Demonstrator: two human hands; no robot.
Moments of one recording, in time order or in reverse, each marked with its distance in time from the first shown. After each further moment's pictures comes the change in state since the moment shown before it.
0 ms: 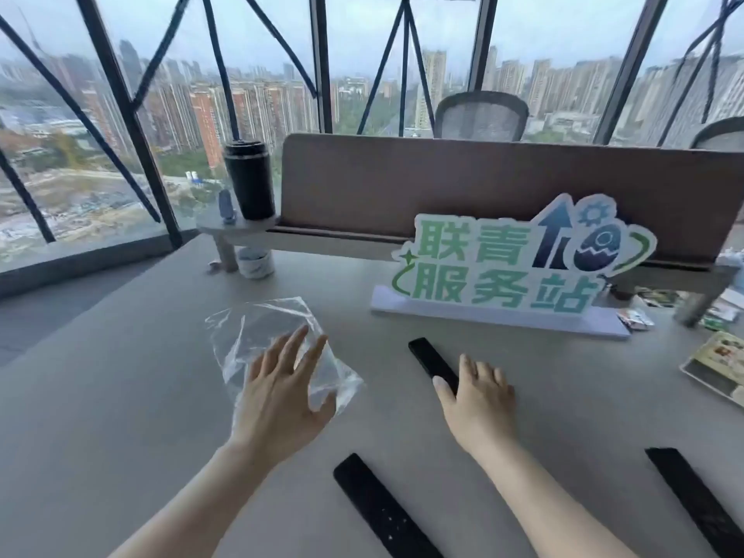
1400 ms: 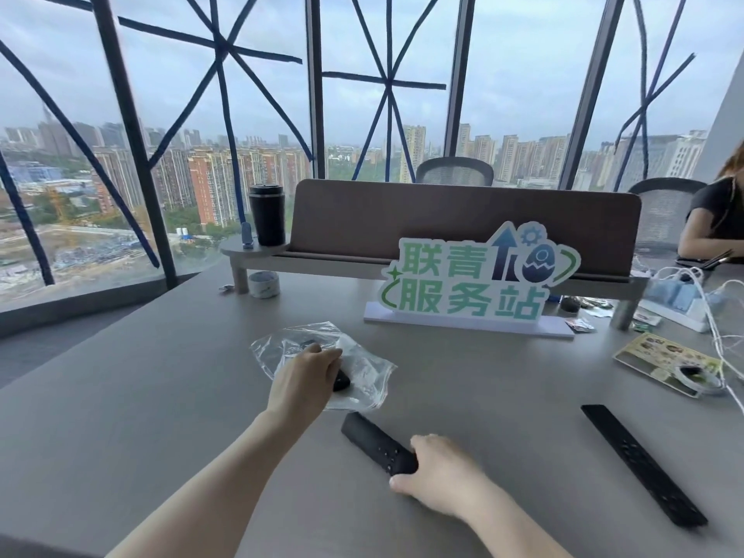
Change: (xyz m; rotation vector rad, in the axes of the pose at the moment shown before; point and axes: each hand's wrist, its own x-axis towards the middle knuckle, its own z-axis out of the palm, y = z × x) left_hand -0.032 0.034 -0.026 -0.238 0.056 -0.039; right_hand -0.161 -0.020 -0.040 0.123 -0.410 -0.147
